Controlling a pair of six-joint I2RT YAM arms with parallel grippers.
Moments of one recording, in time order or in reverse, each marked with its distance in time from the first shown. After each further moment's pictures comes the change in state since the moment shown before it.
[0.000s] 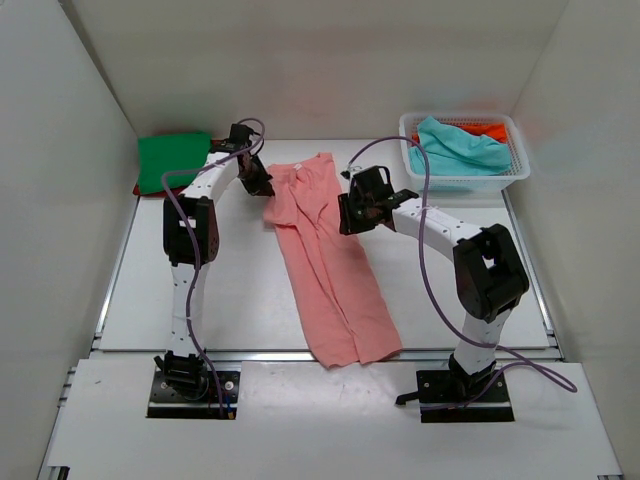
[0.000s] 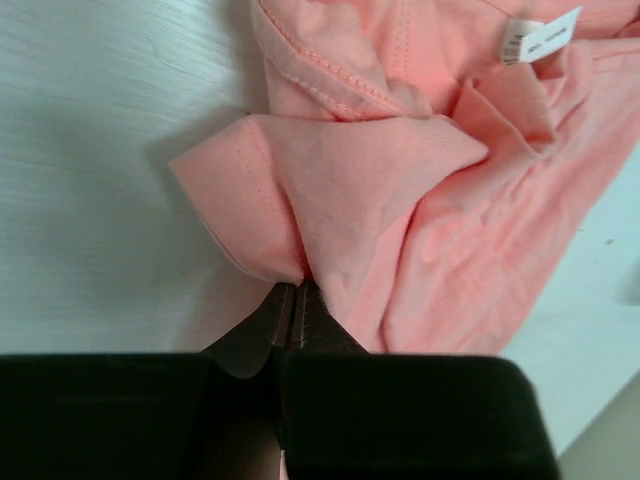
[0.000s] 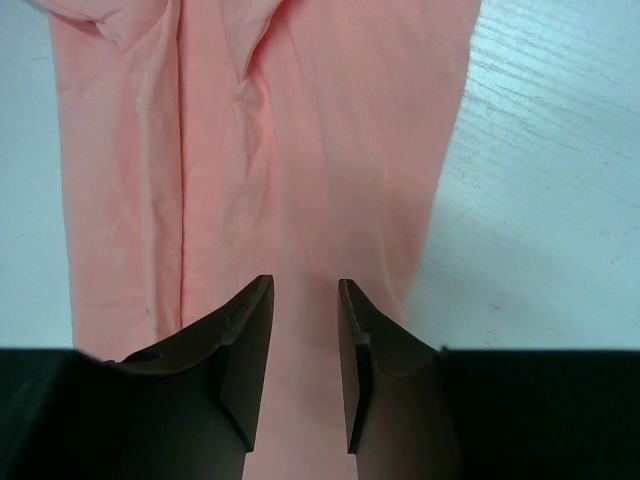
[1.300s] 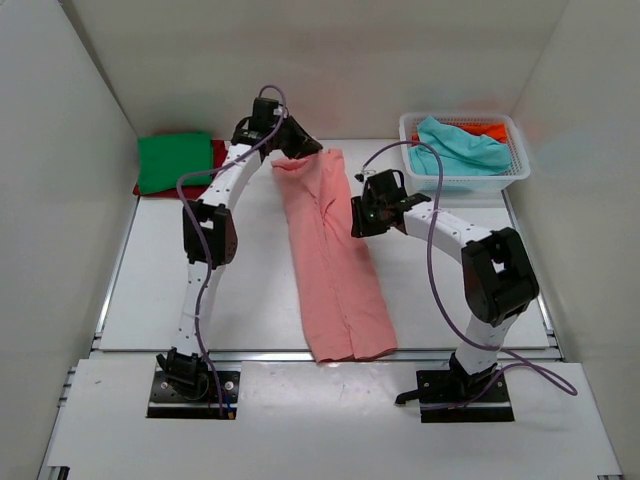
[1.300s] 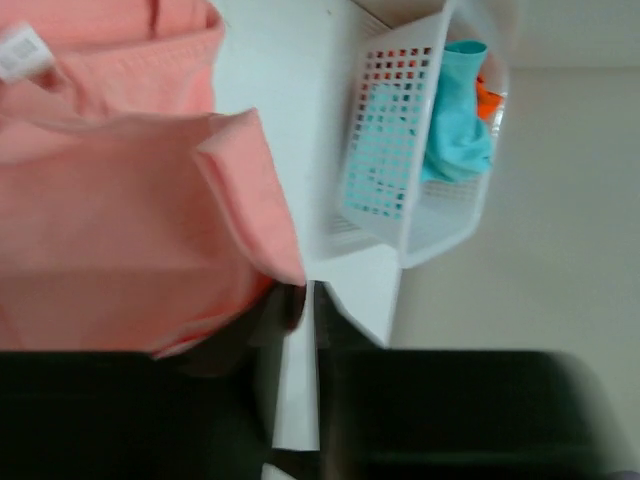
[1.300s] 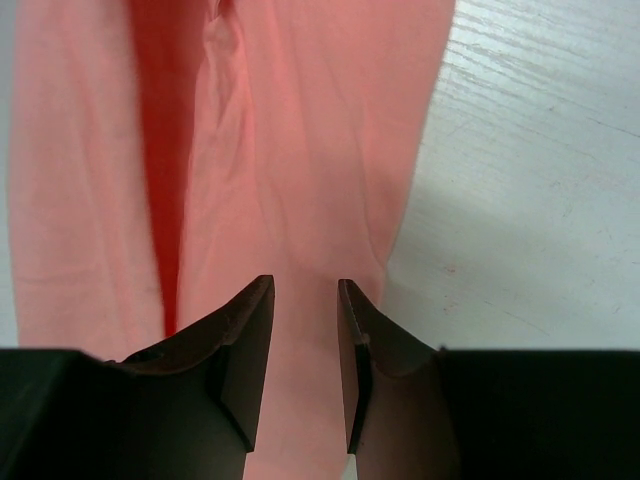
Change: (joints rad) left arm -0.106 0.089 0.337 0.240 0.248 -0.298; right arm -0.064 -0.047 -0.083 0.019 -0.017 -0.009
